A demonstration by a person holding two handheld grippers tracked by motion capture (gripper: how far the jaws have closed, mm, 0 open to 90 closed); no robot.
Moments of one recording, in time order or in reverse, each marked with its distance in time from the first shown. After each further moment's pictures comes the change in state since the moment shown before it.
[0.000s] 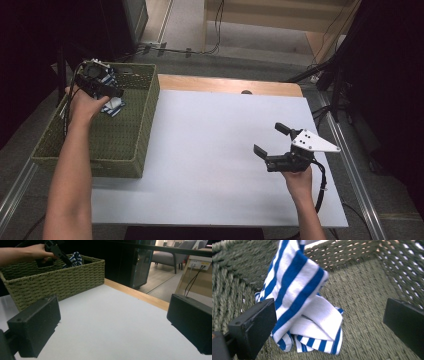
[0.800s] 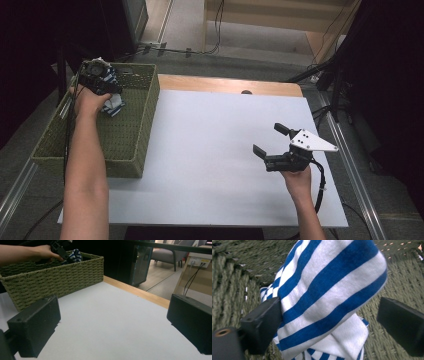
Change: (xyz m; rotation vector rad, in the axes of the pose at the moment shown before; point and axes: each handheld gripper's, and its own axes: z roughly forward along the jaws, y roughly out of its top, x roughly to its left) left arm 0.012 0.007 0.035 0.069 0.057 -0.078; right arm -0.001 -0.003 0.003 0.021 -0.010 0.007
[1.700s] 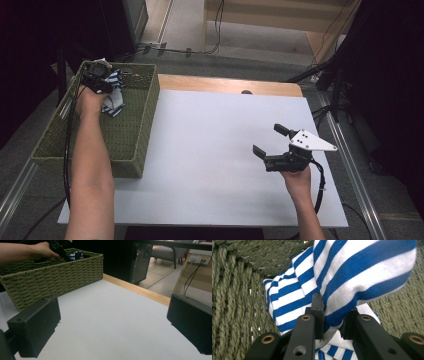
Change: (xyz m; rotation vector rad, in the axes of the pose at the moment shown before) left arm -0.003 0.000 0.003 0.073 0.053 0.030; right arm 0.000 -0.002 0.001 0.013 -0.002 0.007
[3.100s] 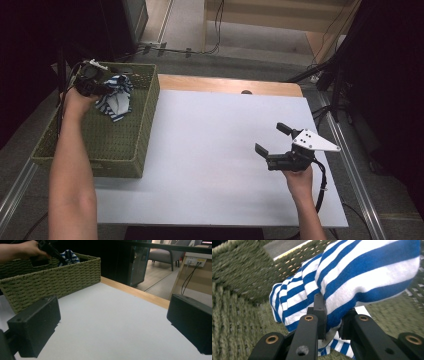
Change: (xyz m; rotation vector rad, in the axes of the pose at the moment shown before) left arm 0.008 -0.018 -0.041 -0.167 -0.213 0.212; right arm -0.004 0.000 -0.004 -0.027 -0.013 0.007
